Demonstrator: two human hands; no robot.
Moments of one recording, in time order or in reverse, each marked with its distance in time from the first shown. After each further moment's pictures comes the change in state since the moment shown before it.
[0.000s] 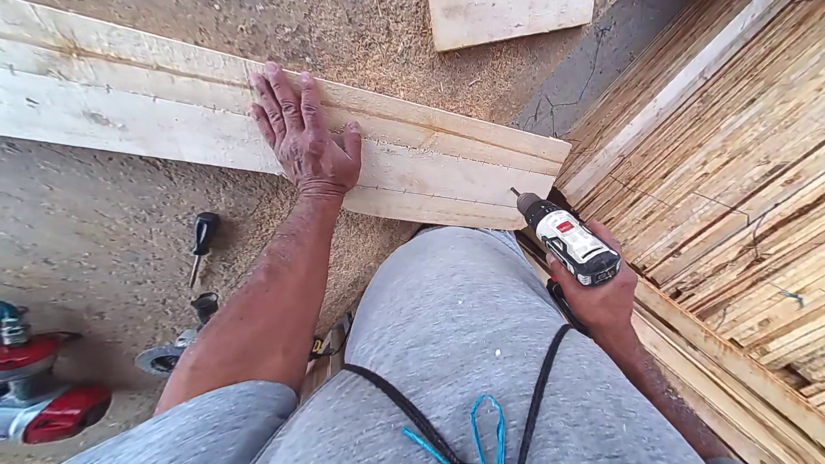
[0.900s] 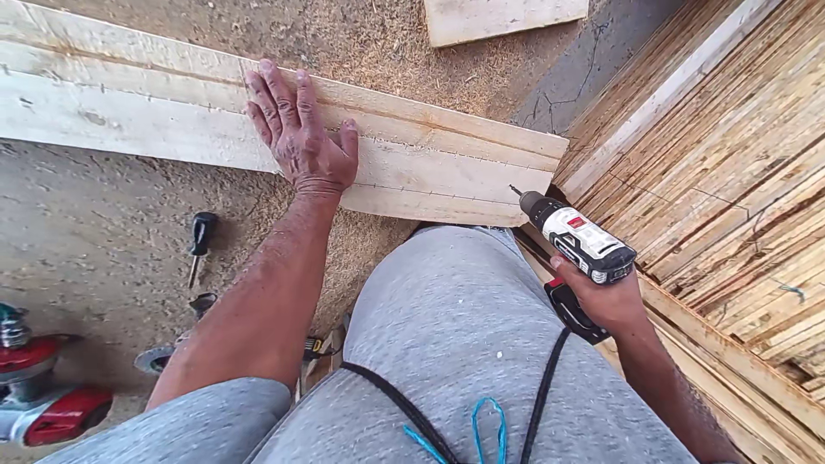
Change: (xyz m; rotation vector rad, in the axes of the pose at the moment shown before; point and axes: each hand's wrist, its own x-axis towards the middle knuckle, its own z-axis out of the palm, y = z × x) left_hand 0.000 0.001 -0.003 0.009 -0.021 0.000; right_hand -0.002 -0.006 -0.018 0.278 -0.173 0.282
